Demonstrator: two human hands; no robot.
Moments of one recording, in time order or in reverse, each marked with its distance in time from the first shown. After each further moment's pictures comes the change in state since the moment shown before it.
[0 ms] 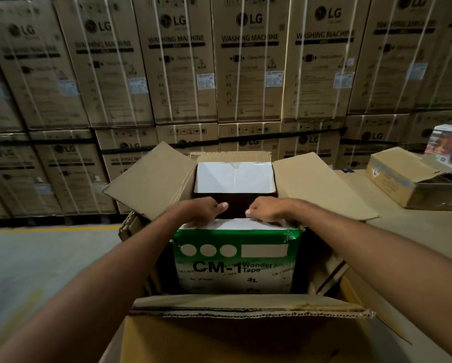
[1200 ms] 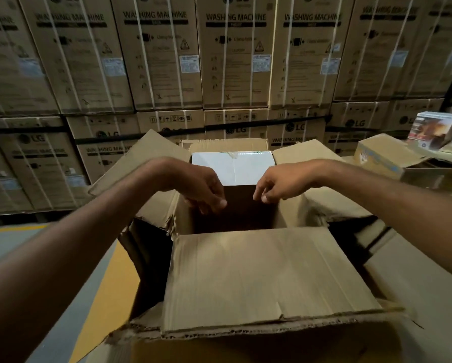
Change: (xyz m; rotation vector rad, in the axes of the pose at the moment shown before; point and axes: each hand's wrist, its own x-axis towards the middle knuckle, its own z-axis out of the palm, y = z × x) left_hand -0.049 0.001 -0.077 0.150 -0.306 0.276; right_hand -0.044 -0.038 -0.053 -0.030 -0.086 0.004
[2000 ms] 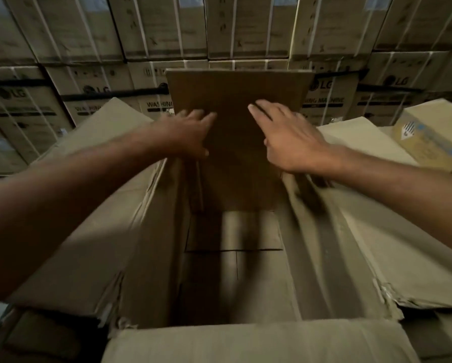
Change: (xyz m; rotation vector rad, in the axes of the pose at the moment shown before) left_hand 0.170 -0.081 -0.085 0.519 0.453 -0.276; right_hand 0.166 0.068 -0.040 -0.401 0.617 -0.009
